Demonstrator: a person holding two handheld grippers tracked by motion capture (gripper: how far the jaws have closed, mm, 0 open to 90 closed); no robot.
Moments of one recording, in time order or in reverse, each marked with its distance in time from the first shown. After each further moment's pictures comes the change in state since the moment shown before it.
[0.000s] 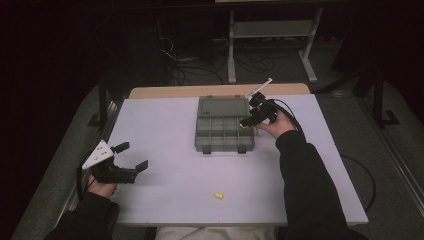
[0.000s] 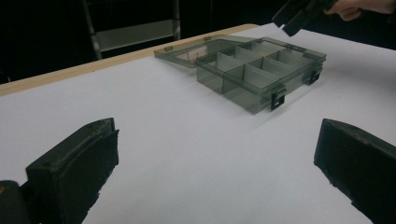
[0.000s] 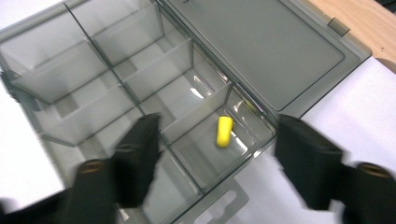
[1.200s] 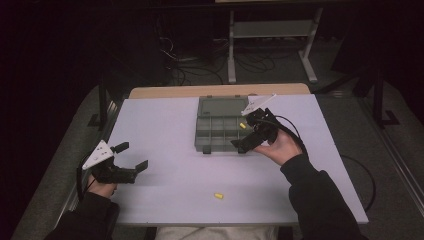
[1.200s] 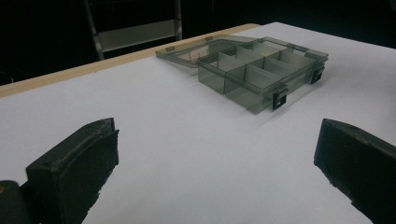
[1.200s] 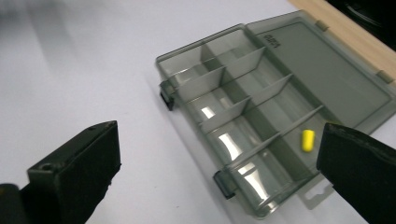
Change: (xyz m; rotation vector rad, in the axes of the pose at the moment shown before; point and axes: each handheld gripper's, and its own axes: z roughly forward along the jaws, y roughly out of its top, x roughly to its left) left arm -0.001 0.000 0.000 0.000 0.007 0.004; right arm 0.095 -0.015 -0.067 -0.135 0.048 -0.115
